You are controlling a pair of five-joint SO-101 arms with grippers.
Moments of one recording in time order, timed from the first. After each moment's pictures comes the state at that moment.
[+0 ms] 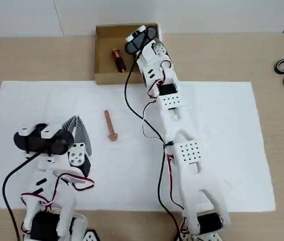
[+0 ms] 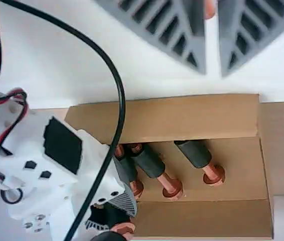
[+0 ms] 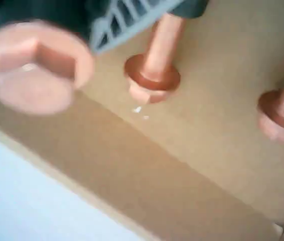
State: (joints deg) left arm 4.5 -103.3 79.4 47.0 10.8; right arm -16.2 86.3 -80.0 11.8 22.7
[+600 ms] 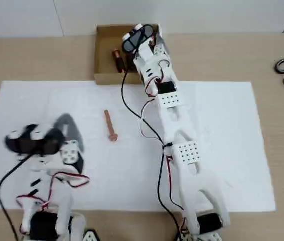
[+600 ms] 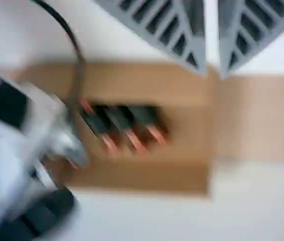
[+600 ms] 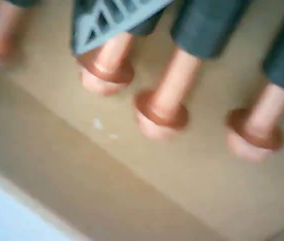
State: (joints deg) left arm -3.5 -103.3 78.9 42.2 10.7; right arm -17.1 86.6 -86.8 24.2 22.7
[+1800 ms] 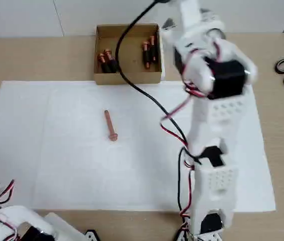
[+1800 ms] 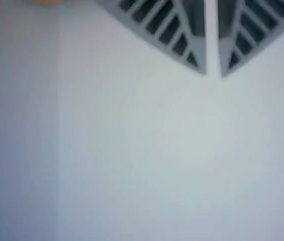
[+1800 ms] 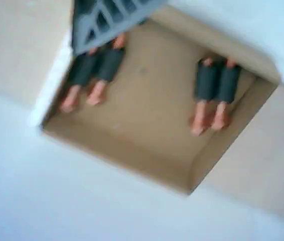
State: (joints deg) left arm -61.1 -103.5 67.8 30.7 0.4; right arm -13.0 26.8 -94.2 96.2 11.1
